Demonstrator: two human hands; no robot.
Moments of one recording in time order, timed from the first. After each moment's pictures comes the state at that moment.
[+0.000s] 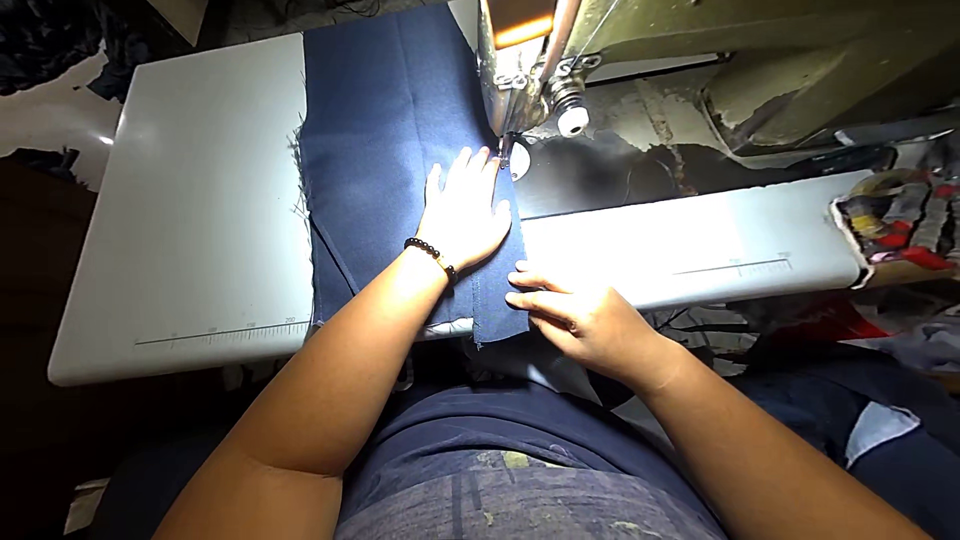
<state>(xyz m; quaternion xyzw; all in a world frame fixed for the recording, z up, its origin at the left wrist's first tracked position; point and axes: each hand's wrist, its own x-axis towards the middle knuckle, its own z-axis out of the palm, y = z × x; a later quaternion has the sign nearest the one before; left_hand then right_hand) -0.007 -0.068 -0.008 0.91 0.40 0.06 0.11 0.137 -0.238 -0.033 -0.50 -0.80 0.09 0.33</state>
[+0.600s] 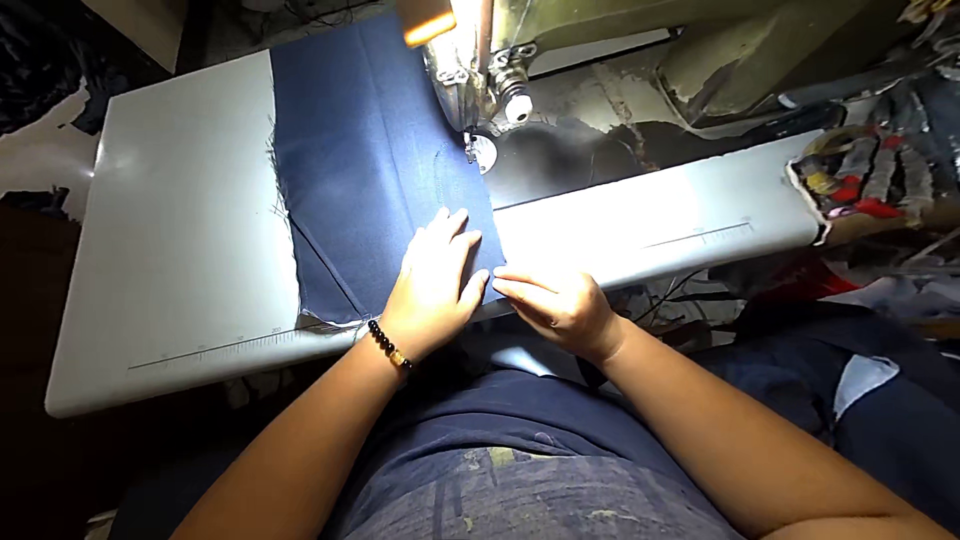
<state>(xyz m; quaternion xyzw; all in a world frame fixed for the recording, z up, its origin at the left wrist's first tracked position) -0.057 -0.145 -0.016 0.92 0.32 0.13 0.16 0.135 -0.242 -0.062 -0.45 -0.78 -0.06 0.43</state>
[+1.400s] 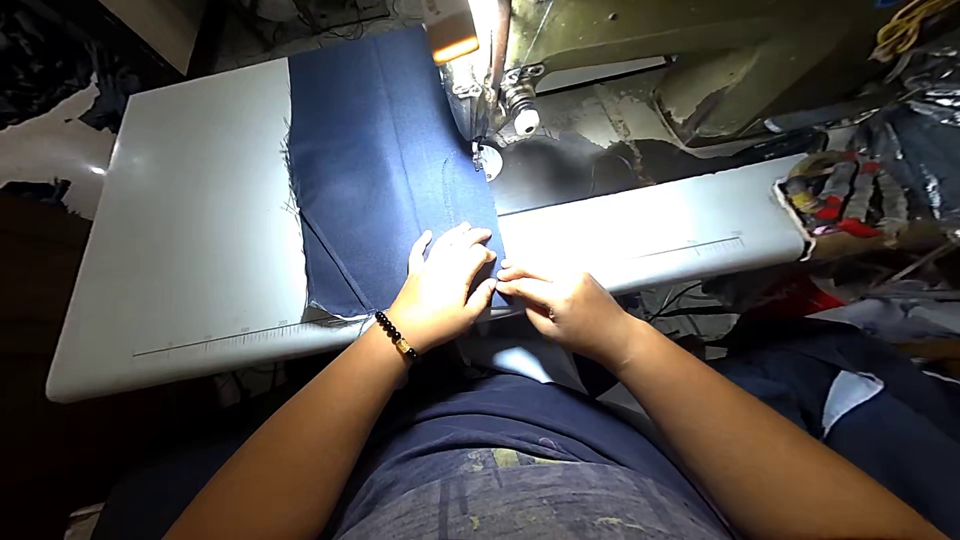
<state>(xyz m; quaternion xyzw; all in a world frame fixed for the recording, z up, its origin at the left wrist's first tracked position) -0.056 -0.144 -0.012 0.93 0.29 0.11 0.18 0.137 -0.241 -0.036 -0.49 -0.80 0.04 0.36</state>
